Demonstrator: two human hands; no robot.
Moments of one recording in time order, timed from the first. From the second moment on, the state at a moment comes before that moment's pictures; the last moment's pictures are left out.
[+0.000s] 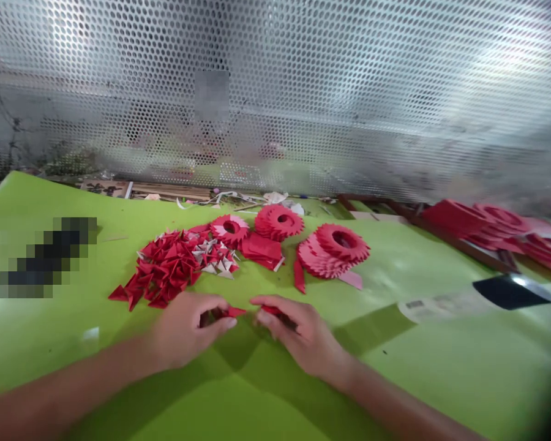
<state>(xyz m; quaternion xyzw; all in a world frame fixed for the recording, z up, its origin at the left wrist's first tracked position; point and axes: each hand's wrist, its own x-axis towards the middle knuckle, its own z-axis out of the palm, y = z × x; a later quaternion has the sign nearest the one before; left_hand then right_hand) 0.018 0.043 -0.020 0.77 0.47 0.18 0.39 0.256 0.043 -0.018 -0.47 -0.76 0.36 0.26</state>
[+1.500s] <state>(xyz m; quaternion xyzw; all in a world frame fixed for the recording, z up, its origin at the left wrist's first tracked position) 0.013 0.049 -0.016 0.74 0.49 0.26 0.39 0.231 0.077 -0.015 -0.44 -0.75 0.40 0.30</state>
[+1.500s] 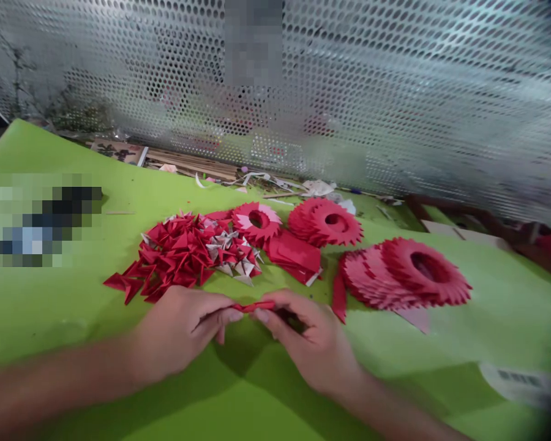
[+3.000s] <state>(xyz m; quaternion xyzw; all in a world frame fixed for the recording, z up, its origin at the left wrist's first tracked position) 0.007 0.044 -0.021 0.84 0.44 0.26 0.18 0.235 0.081 -0.018 -0.20 -0.87 0.07 0.44</state>
